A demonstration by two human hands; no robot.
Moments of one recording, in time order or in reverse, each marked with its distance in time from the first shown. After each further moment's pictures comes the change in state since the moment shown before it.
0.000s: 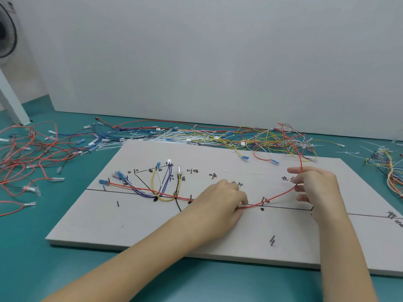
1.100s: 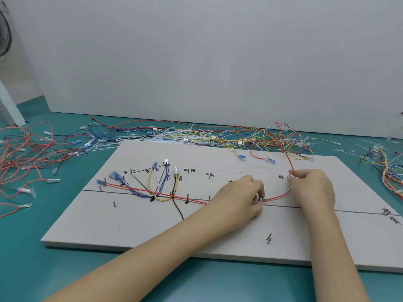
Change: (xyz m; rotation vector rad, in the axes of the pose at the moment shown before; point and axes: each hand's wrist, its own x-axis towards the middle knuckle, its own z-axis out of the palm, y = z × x) left_hand 0.039 0.016 0.024 -0.206 0.028 -0.044; right_hand 0.025 0.020 0.005 -0.556 0.210 -0.098
